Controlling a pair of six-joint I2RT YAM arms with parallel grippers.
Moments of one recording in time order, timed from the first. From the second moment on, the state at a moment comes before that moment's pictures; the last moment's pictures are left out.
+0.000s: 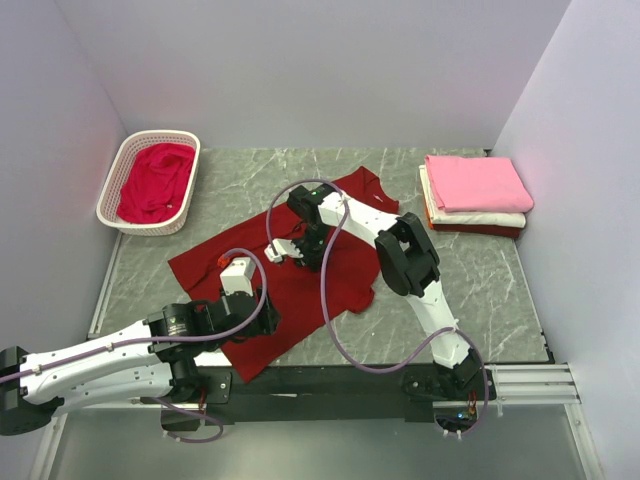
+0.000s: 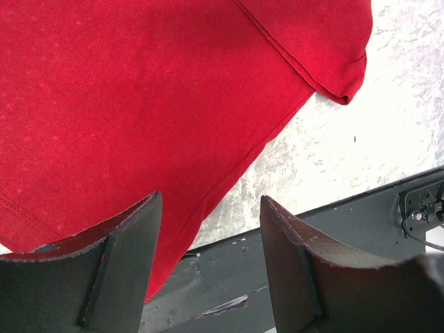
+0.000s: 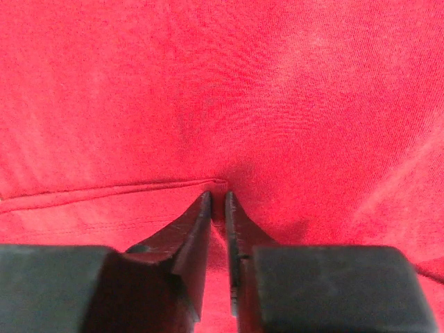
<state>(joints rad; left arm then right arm) -1.18 0.72 0.62 -0.69 -0.47 -1.01 0.73 2.33 1.95 -1.20 -0.43 -1.38</state>
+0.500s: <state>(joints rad) -1.18 0.73 0.62 -0.69 -0.46 -0.98 0.70 2.17 1.80 -1.19 -0.48 -1.35</state>
